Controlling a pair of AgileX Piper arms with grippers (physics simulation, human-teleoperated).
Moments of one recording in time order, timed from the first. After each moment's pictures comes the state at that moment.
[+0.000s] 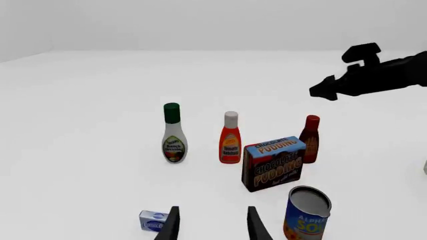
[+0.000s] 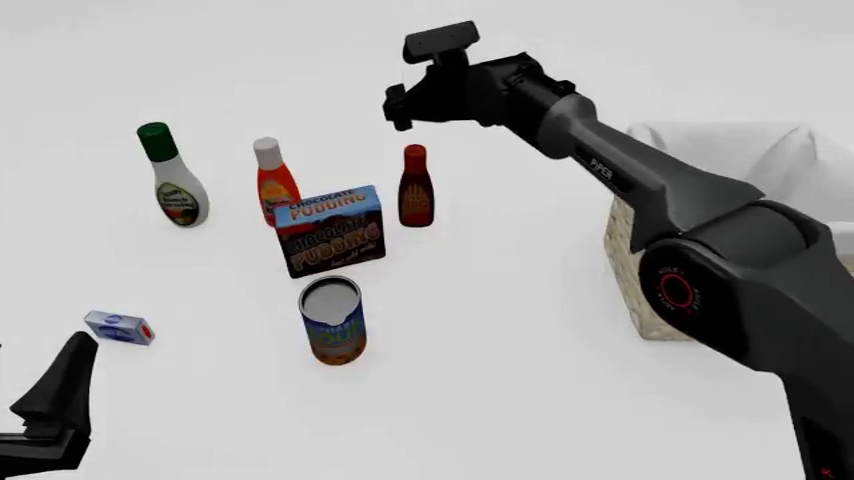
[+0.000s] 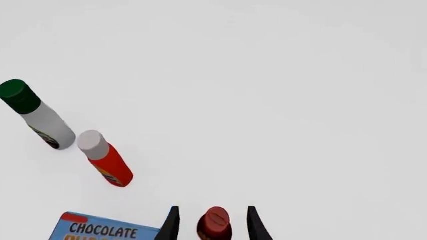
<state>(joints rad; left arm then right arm) 0.00 0.01 0.00 0.00 0.00 0.50 2.31 -2.22 0.45 -0.04</state>
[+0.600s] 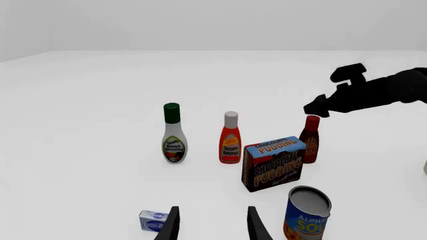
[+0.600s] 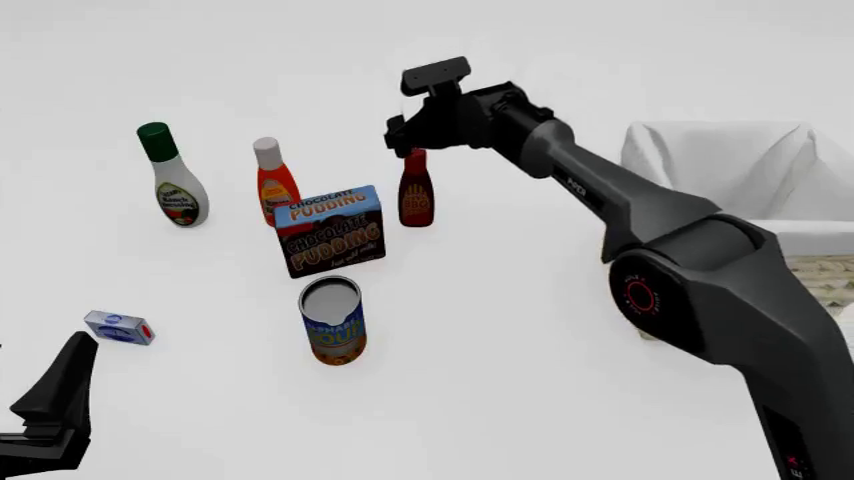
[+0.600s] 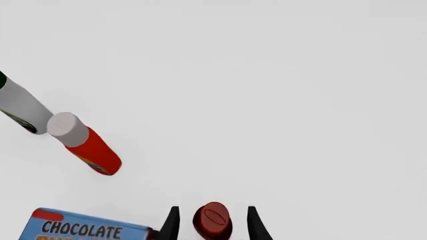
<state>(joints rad) 0.00 0.01 0.00 0.00 0.00 0.49 2.42 -2.30 0.49 -0.04</state>
